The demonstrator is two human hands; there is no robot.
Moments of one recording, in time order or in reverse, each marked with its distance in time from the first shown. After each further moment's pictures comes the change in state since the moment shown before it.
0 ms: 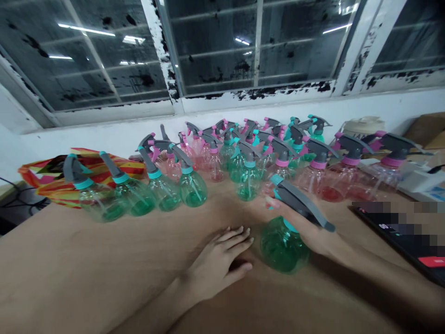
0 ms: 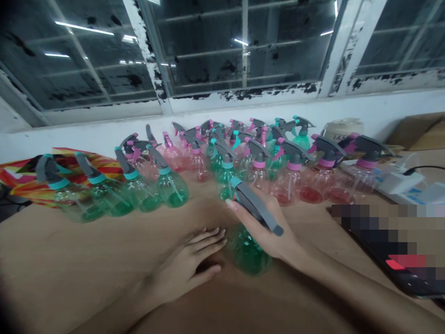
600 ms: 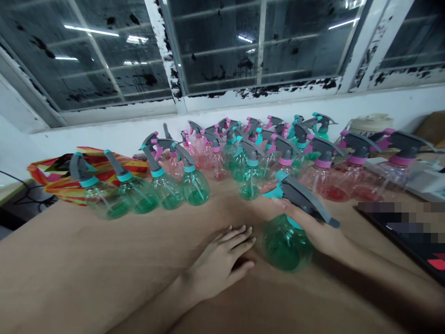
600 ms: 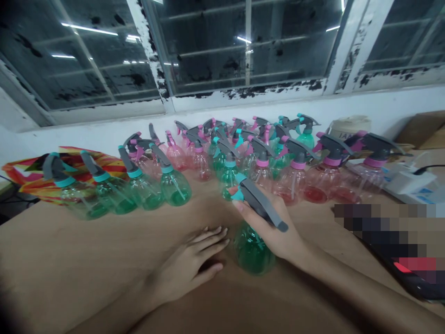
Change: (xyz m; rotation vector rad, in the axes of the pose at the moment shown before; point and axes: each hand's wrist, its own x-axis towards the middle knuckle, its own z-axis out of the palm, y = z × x) left_hand -0.002 0.000 0.002 0.060 0.007 0.038; right_hand -0.006 0.012 0.000 0.051 0.015 0.014
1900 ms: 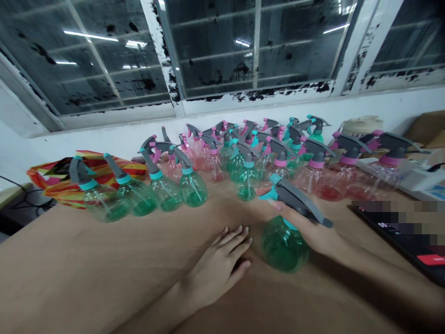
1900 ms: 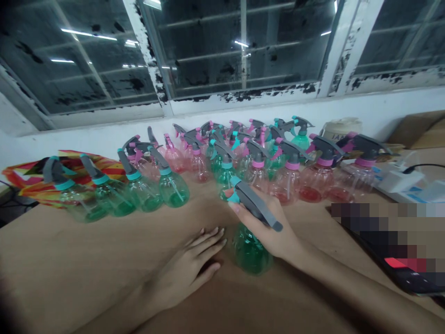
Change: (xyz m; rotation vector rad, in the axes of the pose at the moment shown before) left_hand 0.000 0.008 0.002 0.096 -0.018 -0.017; right_hand 0.003 -0.008 -0.004 0.026 -0.057 -0.038
